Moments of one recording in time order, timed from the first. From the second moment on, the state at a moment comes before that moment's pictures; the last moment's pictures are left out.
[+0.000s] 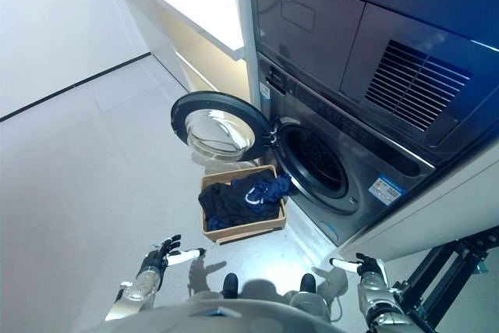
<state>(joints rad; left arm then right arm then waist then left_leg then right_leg) 0.17 0.23 -0.12 0.66 -0.02 0.10 0.15 -0.05 -0.29 -0.02 1.13 0.08 0.09 -0.20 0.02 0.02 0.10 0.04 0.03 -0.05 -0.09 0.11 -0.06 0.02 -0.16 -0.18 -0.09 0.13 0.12</state>
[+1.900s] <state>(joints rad) -0.01 0.29 -0.30 0.50 -0.09 -0.02 0.23 -0.90 -0.59 0.67 1.07 -0.60 0.08 -0.33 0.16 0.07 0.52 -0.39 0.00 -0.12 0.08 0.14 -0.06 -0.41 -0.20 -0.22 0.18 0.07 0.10</state>
